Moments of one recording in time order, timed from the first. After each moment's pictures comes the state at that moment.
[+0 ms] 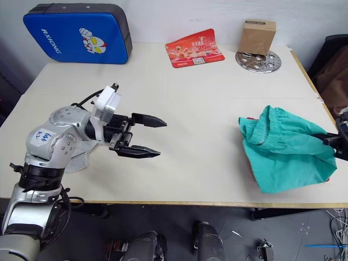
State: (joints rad) left arm -0.75 0.61 -0.09 -0.06 -0.61 0.60 -1.27; right arm -0.28 -1.10 -0.45 0.17 0.44 0.92 0.80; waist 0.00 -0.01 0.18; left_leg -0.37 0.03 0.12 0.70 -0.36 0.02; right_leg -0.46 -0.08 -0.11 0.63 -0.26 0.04
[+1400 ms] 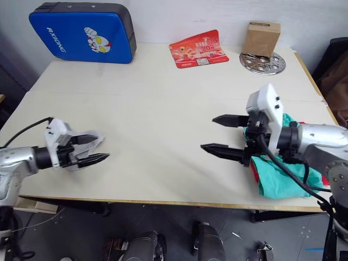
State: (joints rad) left arm -0.22 0.90 0.26 0.03 -0.37 0.46 -0.97; right arm -0.47 -0.93 -0.24 -0.54 0.99 0.98 0.82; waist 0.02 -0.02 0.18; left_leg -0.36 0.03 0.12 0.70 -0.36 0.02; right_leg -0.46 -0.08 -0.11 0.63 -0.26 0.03
